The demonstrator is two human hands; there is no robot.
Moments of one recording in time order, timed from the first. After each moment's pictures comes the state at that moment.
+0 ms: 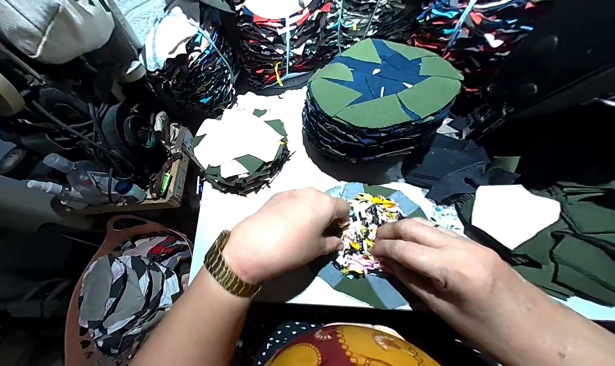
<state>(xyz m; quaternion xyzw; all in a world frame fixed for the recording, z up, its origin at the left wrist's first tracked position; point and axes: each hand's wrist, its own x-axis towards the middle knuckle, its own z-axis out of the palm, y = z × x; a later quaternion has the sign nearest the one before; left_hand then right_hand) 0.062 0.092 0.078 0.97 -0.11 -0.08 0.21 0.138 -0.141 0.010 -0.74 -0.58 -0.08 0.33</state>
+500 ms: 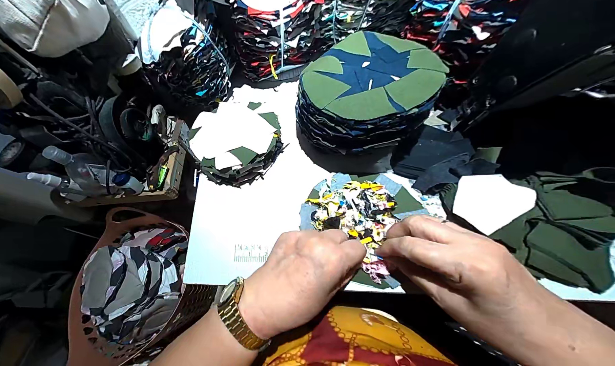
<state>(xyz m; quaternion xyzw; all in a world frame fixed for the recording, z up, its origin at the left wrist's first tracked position) 0.018 0.044 0.033 0.96 -0.15 0.10 0.24 0.137 -0.165 0.013 -0.75 -0.56 -0.05 0.34</state>
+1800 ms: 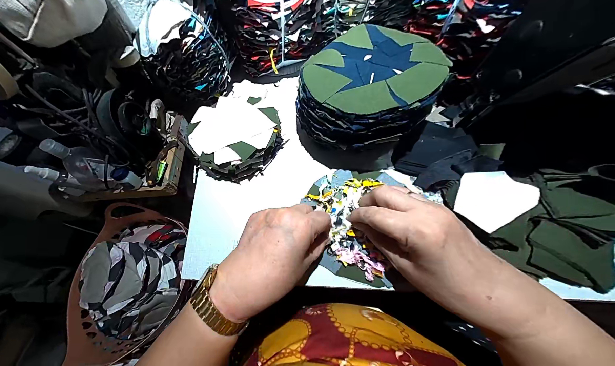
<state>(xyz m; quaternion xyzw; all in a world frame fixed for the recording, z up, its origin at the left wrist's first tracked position) 0.017 0.066 0.053 0.98 -0.05 0.09 0.18 0.144 -0.125 0.022 -0.75 -0.58 -0.08 0.31</state>
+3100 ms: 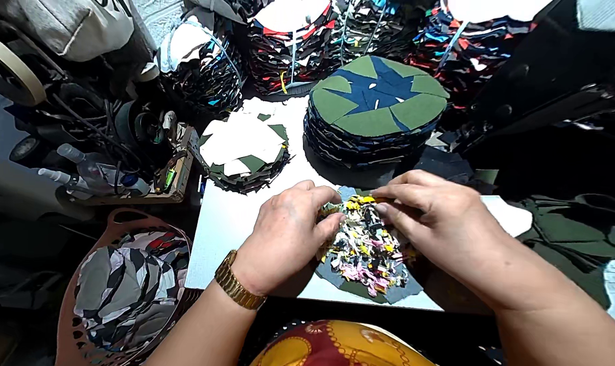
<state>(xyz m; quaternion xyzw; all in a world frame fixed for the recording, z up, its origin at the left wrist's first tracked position) 0.045 0.073 0.059 0.95 0.02 0.13 0.27 0.180 -0.124 0.028 -0.81 -0.49 -0.09 0.31</state>
